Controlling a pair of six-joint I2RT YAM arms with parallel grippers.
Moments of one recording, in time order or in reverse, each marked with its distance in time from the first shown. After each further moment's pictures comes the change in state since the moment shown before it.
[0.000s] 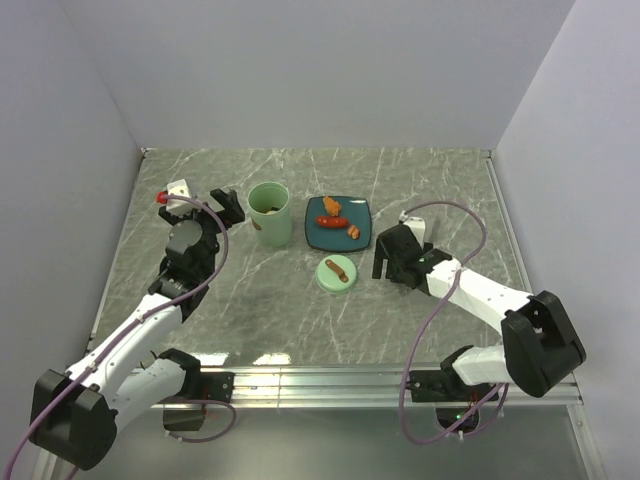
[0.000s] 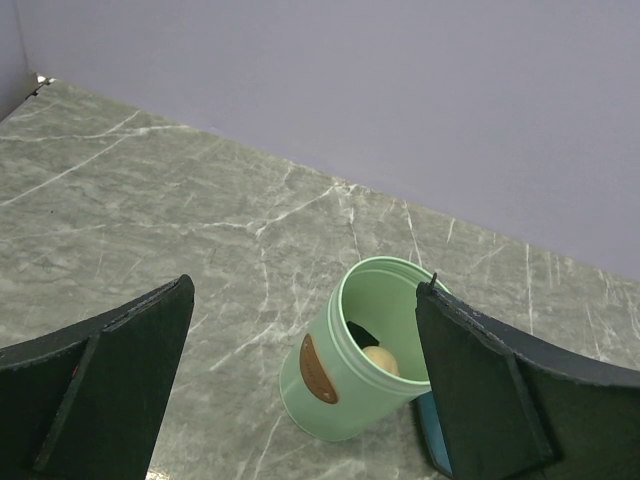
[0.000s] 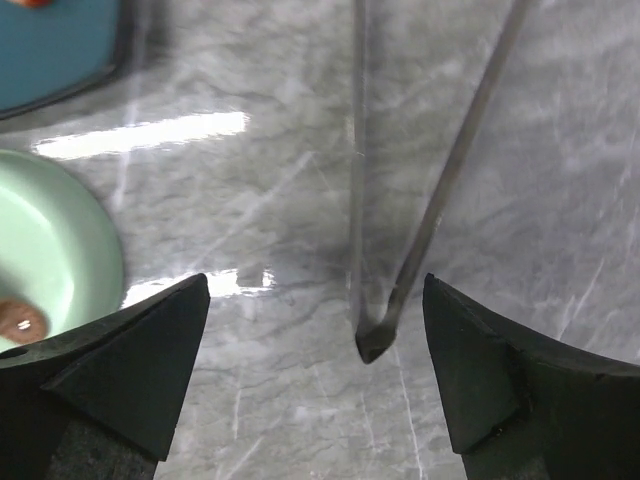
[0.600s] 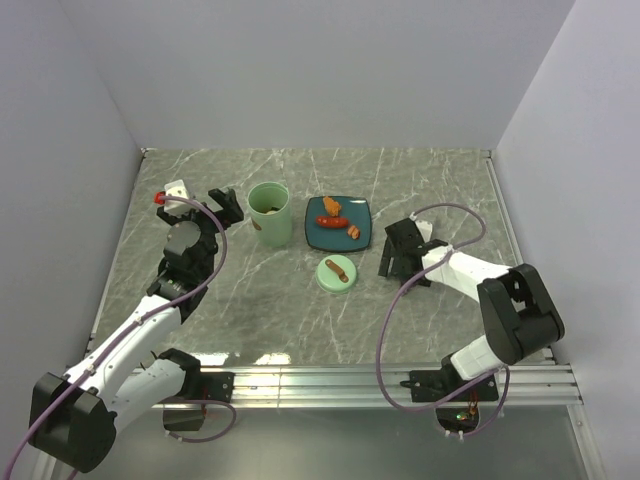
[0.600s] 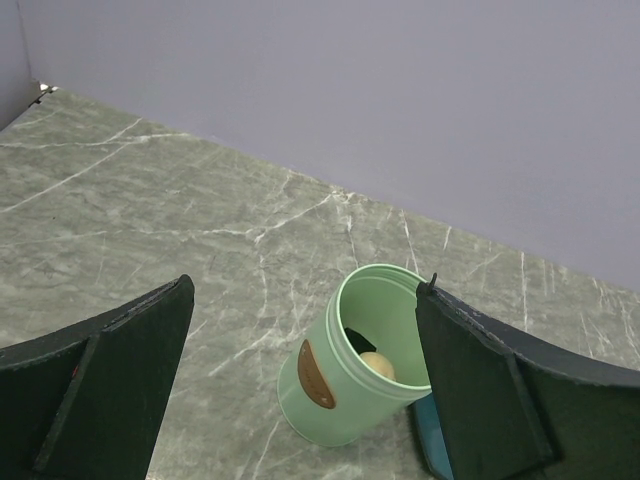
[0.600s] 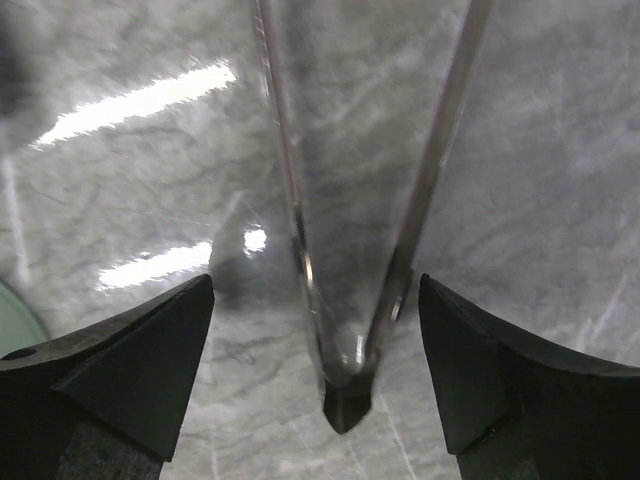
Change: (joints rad) left arm 0.000 -0.019 0.000 0.003 -0.005 0.001; right arm -0.135 0.174 0.019 -0.003 -0.084 0.063
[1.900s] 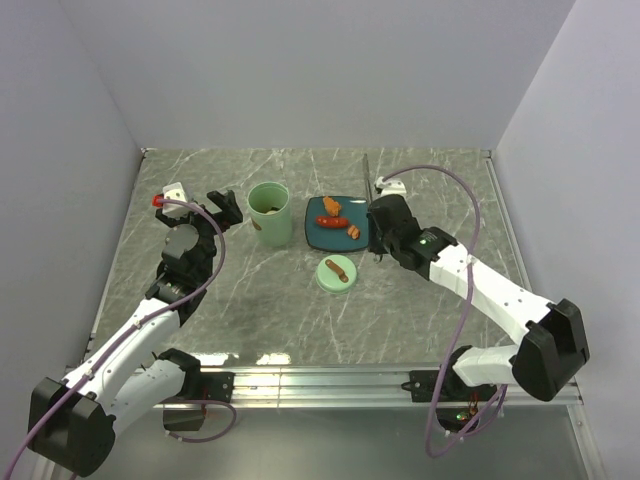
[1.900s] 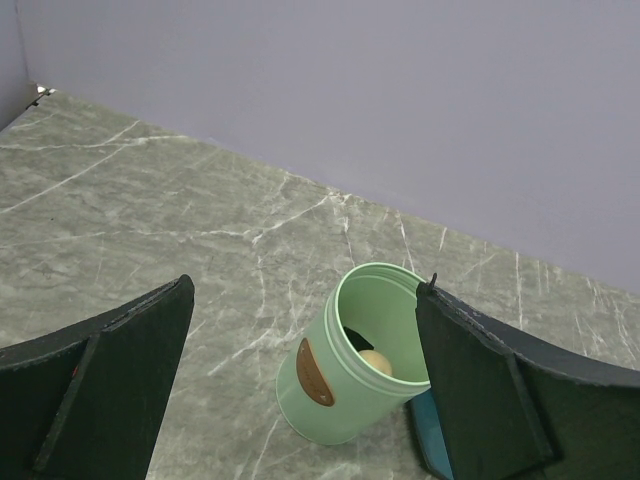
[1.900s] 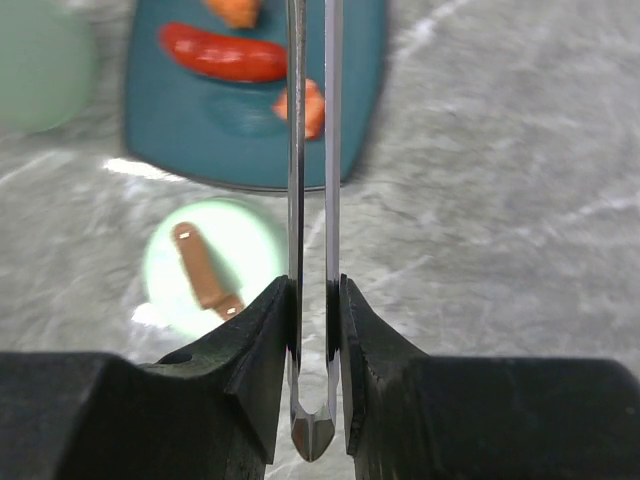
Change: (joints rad) left arm 0.000 -0.025 -0.016 0.005 0.006 0.000; right arm 0.218 -0.190 0.274 -0.075 0.042 -0.225
